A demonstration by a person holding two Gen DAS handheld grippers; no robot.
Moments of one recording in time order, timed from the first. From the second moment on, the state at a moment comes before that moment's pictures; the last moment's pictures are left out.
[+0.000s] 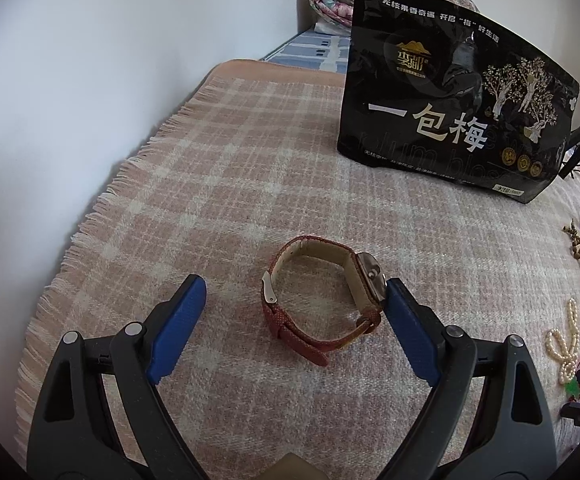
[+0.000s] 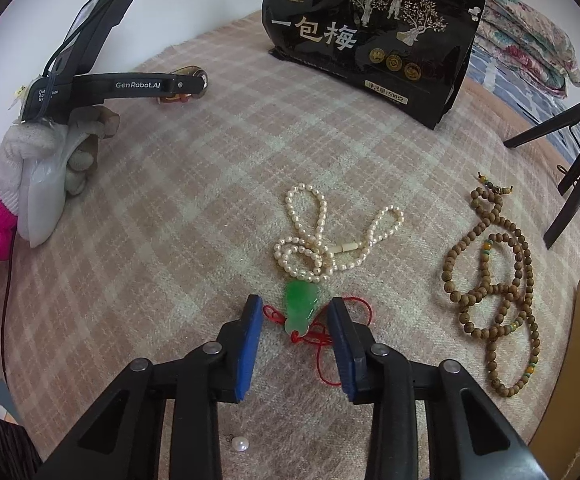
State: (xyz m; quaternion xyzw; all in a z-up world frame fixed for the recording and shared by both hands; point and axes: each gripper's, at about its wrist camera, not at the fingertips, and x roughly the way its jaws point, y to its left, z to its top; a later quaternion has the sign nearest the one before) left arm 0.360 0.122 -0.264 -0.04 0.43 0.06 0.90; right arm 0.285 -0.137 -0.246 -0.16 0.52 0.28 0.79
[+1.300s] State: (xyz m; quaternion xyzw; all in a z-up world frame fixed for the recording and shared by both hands) left arm 0.297 0.084 -0.182 0.01 0.37 0.03 0.93; right arm 0.241 -0.174 -0.166 -0.12 0.47 0.28 0.83
